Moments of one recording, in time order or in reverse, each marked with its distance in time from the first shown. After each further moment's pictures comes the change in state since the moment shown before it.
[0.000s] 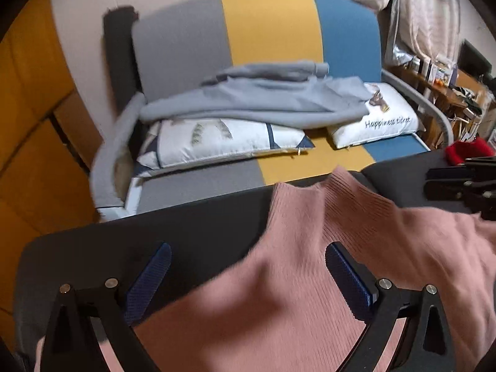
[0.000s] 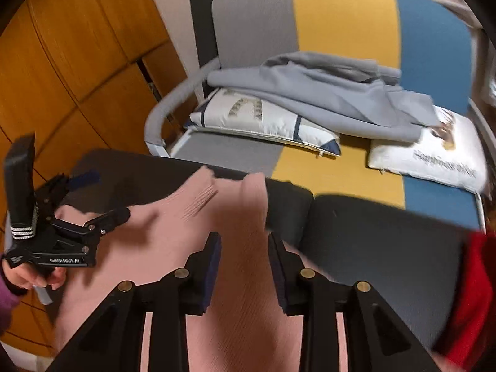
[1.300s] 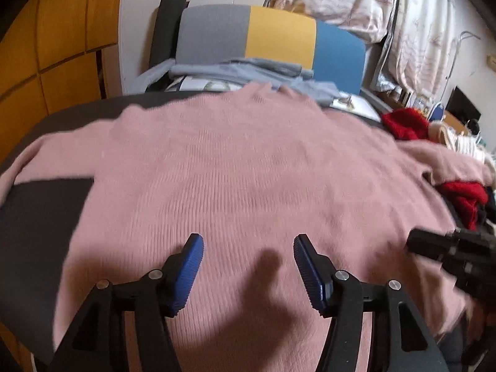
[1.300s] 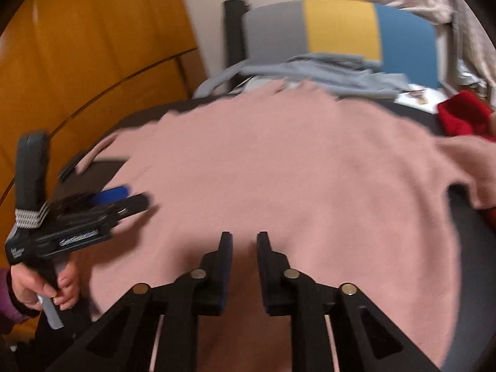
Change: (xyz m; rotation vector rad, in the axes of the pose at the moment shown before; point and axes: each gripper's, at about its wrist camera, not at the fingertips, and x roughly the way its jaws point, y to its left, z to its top) left arm -0.178 -0.037 -0.313 -0.213 -0.082 -0.056; right arm -0.121 0.143 -0.331 -0.014 -0.127 -0.016
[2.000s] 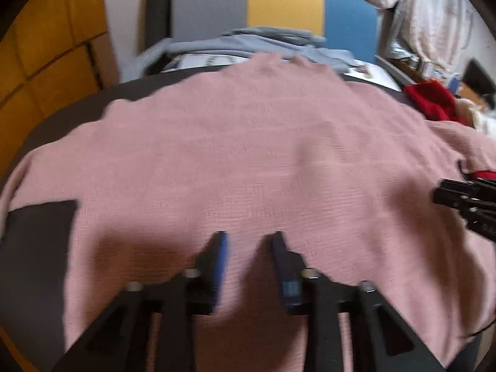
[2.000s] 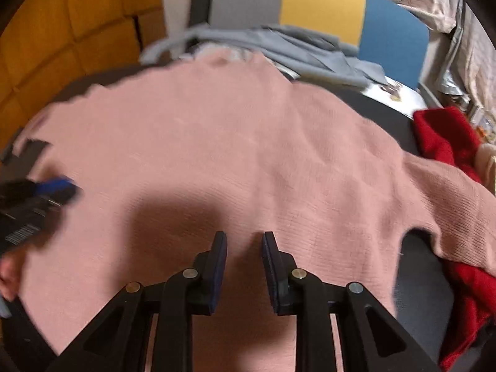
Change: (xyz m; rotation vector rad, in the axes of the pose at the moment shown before) left arm 0.046 -0.001 0.044 0.060 0.092 0.091; right arm 0.031 -0.080 0.060 -0.044 0.153 -0.296
